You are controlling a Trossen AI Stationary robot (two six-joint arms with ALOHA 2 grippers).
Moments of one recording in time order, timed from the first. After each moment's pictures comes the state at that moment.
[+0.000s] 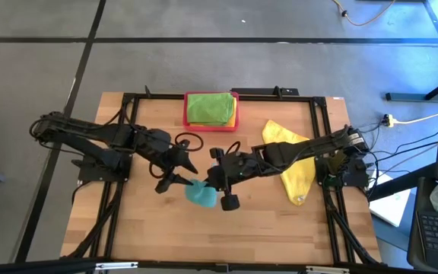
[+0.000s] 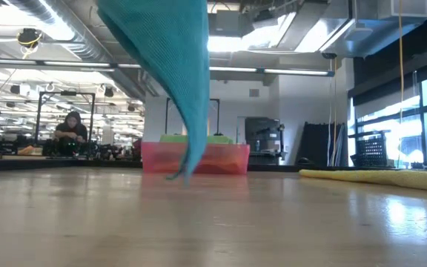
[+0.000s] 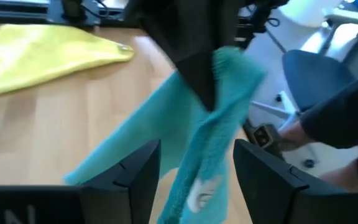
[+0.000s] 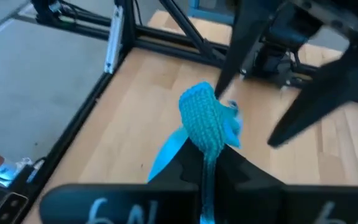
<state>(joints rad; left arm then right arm) -0.16 1.15 1.08 -0.47 0.21 -0.12 0.26 1.82 1.75 -0.50 0.04 -0.06</state>
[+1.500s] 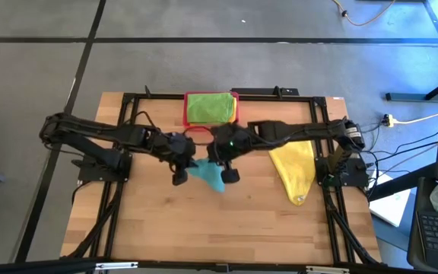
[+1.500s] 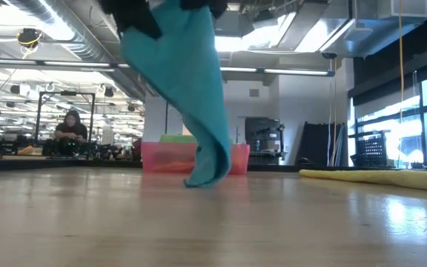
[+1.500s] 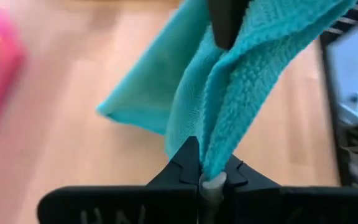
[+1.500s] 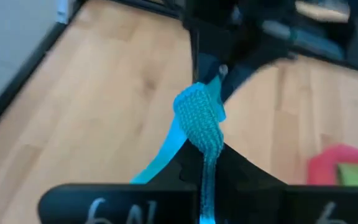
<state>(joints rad) -0.10 1.26 1.08 -0.62 0.00 -0.31 0.07 1.82 1.75 -0.64 -0.08 -0.21</state>
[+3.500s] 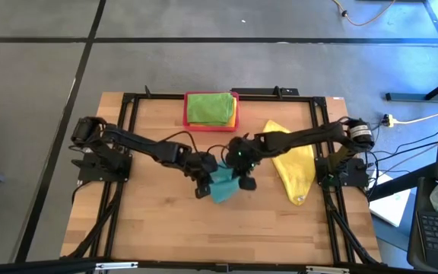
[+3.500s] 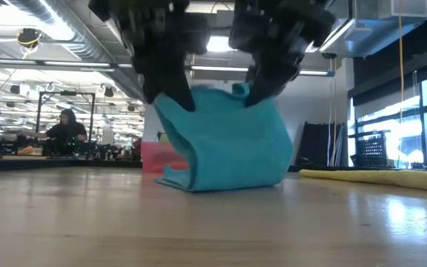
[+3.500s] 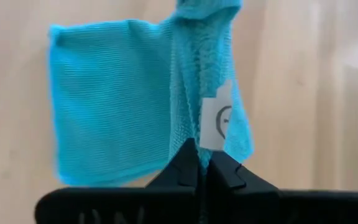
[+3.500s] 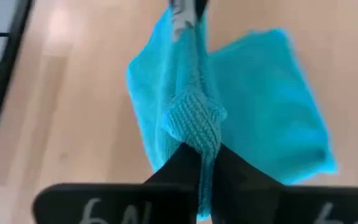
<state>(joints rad) -0.13 1.64 1.08 -0.38 0.07 -0.44 0.02 1.72 1.20 -0.49 -0.29 0.02</state>
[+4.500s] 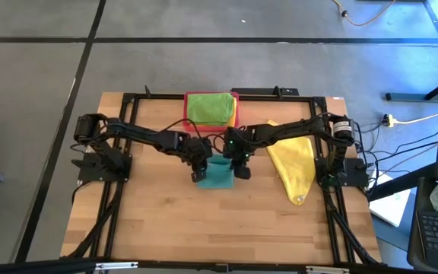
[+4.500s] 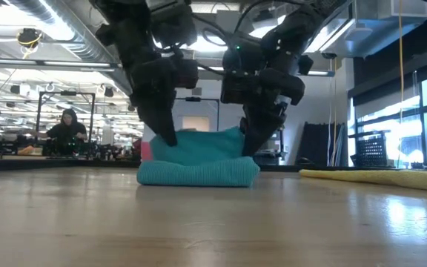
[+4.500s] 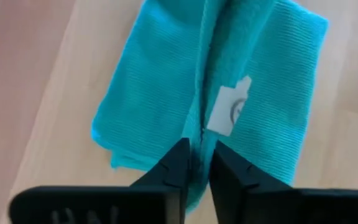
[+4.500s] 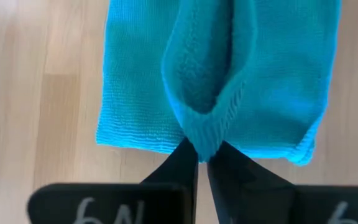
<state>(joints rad) 0.06 1.65 1.00 -0.45 0.02 -0.26 -0.14 1.89 1.20 -0.45 -0.36 -0.08</state>
